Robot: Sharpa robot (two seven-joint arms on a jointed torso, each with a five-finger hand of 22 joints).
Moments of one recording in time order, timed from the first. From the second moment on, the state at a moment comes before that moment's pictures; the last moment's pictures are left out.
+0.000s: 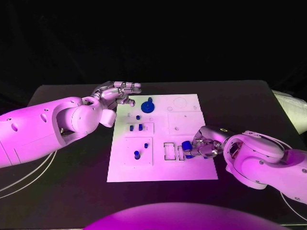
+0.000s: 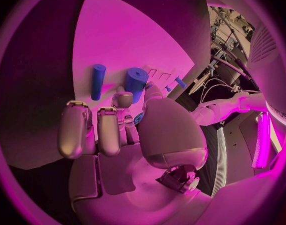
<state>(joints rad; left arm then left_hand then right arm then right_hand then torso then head) 1.18 -0.83 -0.03 1.47 0.05 -0.19 0.21 1.37 -0.13 0.48 -0.07 0.14 1.06 0.18 0.11 0.07 1.18 0.09 0.18 0.09 1.29 0.01 1.14 0.67 0.16 1.30 0.10 0.44 1.03 0.93 -1.02 0.02 1.91 -1.51 -0.20 -0.58 1.21 -0.04 -0.11 0.29 0.26 1.04 0.11 0.18 0.09 1.29 0.03 0.93 0.94 1.46 -0.05 1.39 1.31 0.10 1.44 0.05 1.33 1.19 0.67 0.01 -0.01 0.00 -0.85</state>
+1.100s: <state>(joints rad) 1.18 -0.83 -0.03 1.47 0.05 -0.19 0.20 1.37 -0.13 0.48 -0.07 0.14 1.05 0.17 0.11 0.07 1.17 0.10 0.18 0.09 1.28 0.01 1.14 0.66 0.16 1.30 0.10 0.44 1.03 0.93 -1.03 0.03 1.96 -1.37 -0.37 -0.59 1.37 0.00 -0.10 0.27 0.47 1.06 0.09 0.21 0.10 1.33 0.01 1.01 1.08 1.47 -0.06 1.41 1.31 0.08 1.44 0.04 1.35 1.21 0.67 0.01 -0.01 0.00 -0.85</state>
